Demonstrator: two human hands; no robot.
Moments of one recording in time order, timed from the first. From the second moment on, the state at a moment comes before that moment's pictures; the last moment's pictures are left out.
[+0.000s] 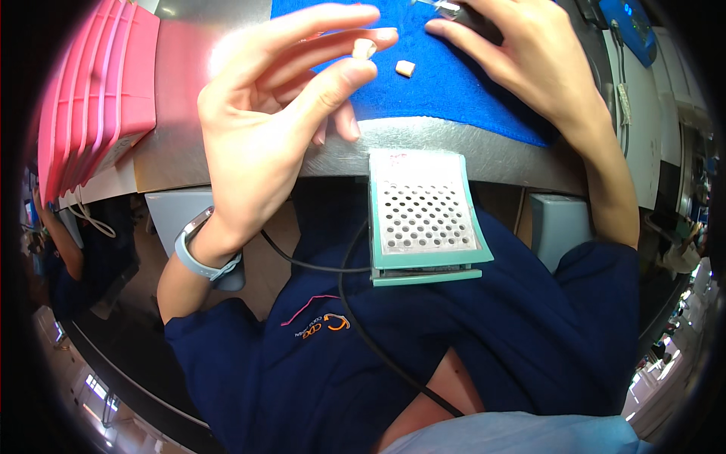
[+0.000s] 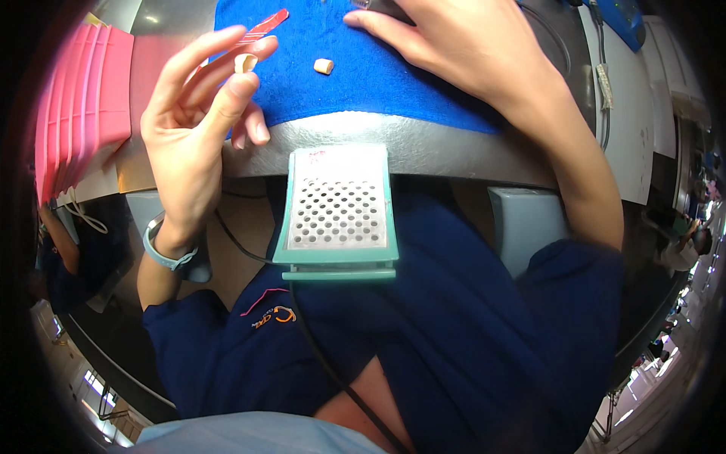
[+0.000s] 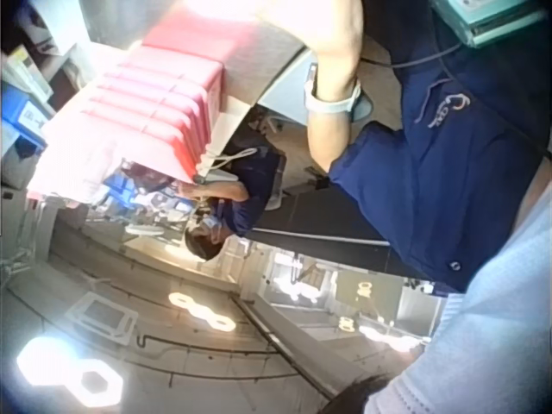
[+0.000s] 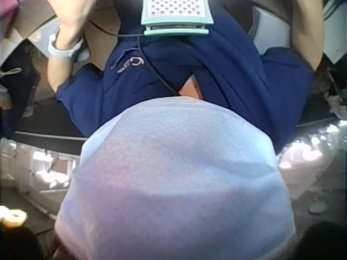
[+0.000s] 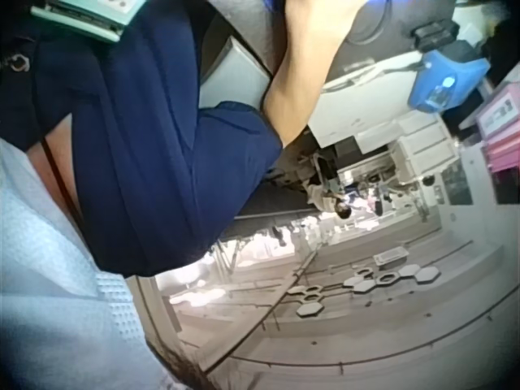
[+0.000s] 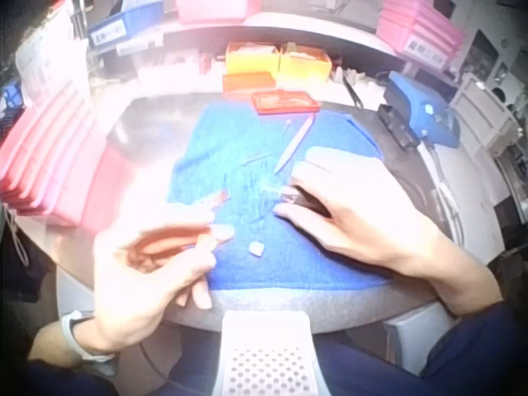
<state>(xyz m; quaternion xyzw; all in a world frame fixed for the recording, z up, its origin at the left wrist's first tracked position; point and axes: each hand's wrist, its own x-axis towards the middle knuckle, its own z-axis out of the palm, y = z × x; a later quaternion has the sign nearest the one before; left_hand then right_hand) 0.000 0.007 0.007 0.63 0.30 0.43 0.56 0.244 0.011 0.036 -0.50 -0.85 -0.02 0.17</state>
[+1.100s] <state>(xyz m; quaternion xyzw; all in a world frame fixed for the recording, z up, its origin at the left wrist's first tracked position) -0.007 0.012 0.000 0.68 0.24 0.44 0.54 0.212 -0.012 0.022 -0.35 -0.61 0.54 0.46</state>
